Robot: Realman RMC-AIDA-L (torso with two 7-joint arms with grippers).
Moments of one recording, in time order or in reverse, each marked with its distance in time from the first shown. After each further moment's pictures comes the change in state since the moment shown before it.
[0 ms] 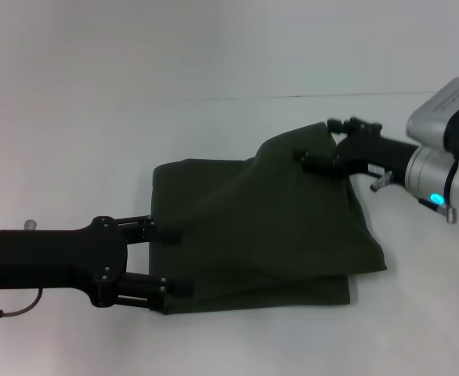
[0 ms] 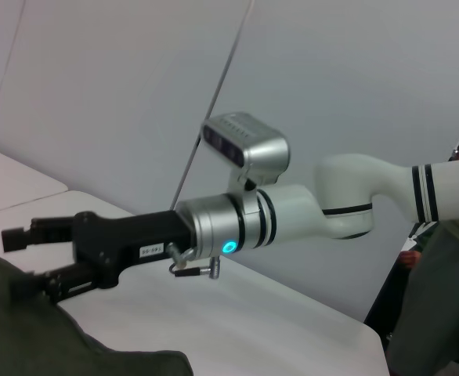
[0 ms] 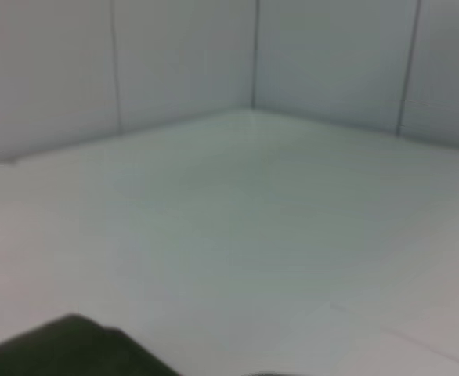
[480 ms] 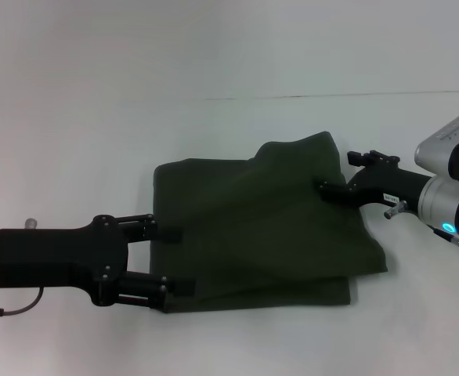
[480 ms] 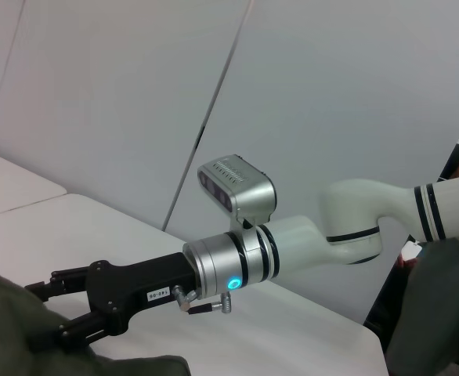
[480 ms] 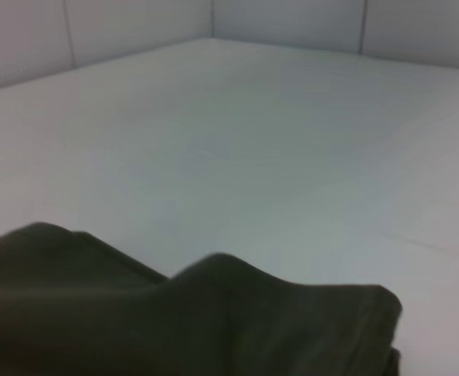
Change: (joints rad) left arm -0.001 -0.001 0.000 0.000 -0.004 0.001 0.002; right arm -0.042 -0.002 -0.007 0.060 0.006 0.074 -0.005
